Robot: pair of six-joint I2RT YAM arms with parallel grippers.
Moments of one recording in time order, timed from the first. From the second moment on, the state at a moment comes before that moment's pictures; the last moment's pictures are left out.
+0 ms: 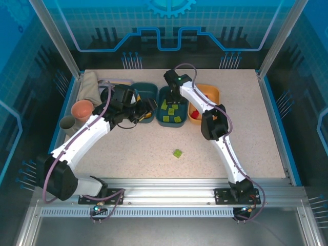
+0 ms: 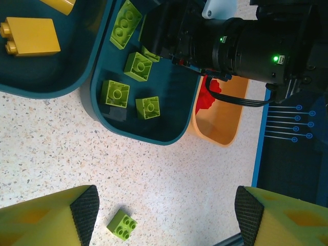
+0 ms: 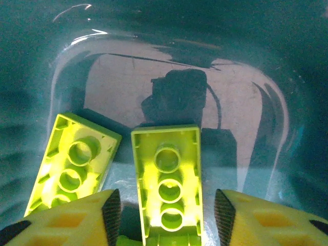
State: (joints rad) left arm -0.40 1.36 1.16 -0.55 0.28 -0.97; right arm 0.50 2.61 2.49 -1.16 0.08 0.44
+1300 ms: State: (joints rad) left arm -0.45 0.81 0.70 -0.79 0.44 -0.87; right arm 0.85 1.74 1.20 -0.92 -0.08 1.18
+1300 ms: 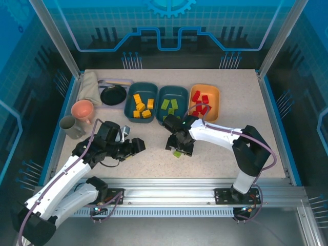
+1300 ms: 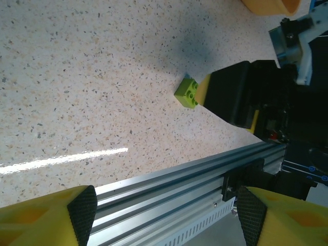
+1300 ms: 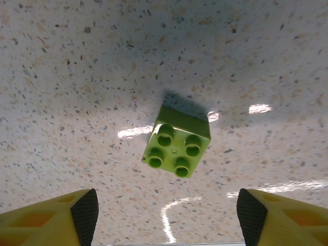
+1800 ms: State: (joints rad) left arm -0.46 0.79 0.70 -0.79 0.44 -0.88; right arm 0.83 1.83 1.18 -0.87 -0.09 1.29
